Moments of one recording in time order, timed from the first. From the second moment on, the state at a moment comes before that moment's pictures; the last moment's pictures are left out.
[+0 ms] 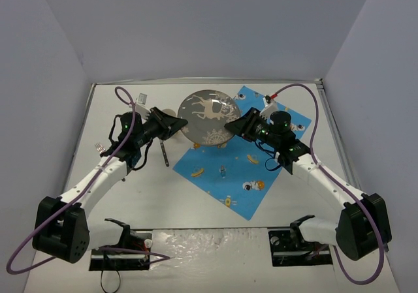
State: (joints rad) left arm -0.32 1.22 0.80 0.23 0.42 -1.16; right arm 0.41 1.22 0.78 0.18 -0.35 0.88
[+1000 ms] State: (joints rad) left arm -0.33 1.18 0.99 -0.16 0.39 -0.82; right arm 0.12 1.09 0.53 0.14 -0.42 0.93
